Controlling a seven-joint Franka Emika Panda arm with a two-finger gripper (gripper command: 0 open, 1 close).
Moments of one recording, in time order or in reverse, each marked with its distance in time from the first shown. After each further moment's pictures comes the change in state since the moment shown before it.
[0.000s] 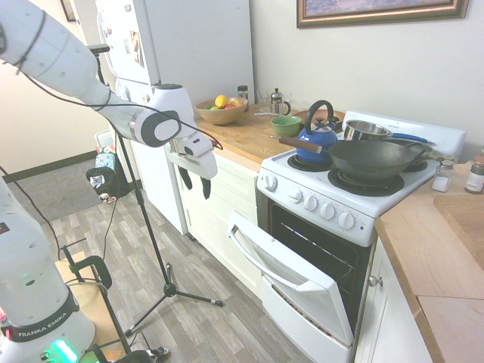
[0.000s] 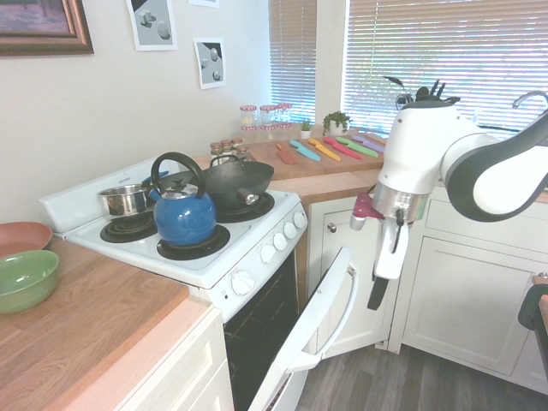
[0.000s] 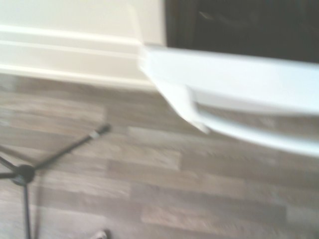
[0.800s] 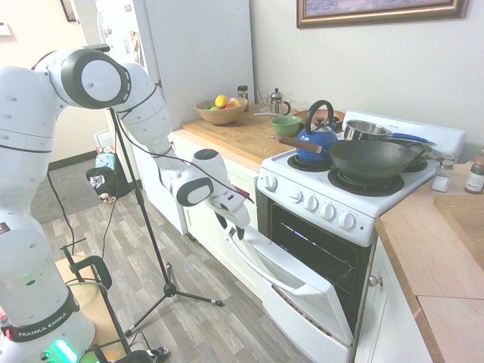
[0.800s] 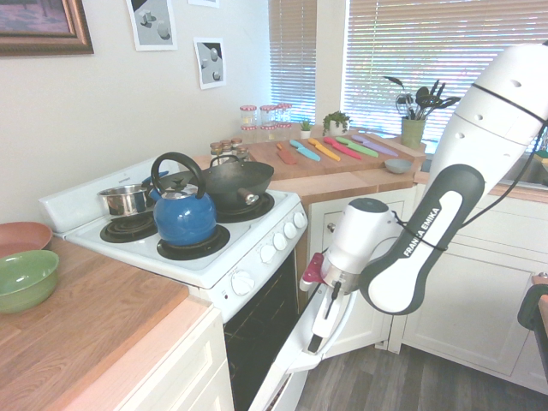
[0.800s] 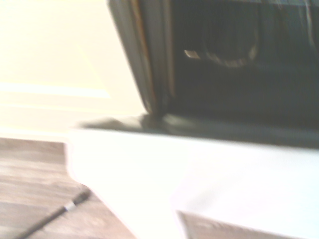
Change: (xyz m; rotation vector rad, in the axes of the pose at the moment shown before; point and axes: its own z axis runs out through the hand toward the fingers) arm 0.062 -0.059 0.166 0.115 0.105 0.016
